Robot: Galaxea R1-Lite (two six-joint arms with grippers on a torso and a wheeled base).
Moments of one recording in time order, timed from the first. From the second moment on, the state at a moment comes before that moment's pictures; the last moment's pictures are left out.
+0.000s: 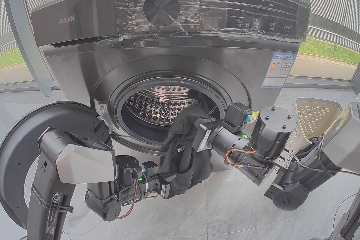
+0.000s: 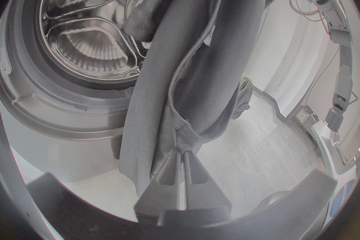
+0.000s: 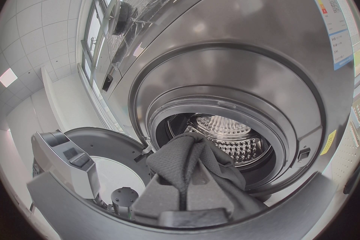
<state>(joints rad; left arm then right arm) -0.52 2.50 -0.60 -1.53 -0.27 0.00 0.82 2.02 -0.76 -1.34 -0.17 0.29</state>
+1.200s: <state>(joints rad) -0.54 2.53 -0.63 -1.52 -0.27 0.01 0.82 2.02 -0.76 -1.34 -0.18 0.29</state>
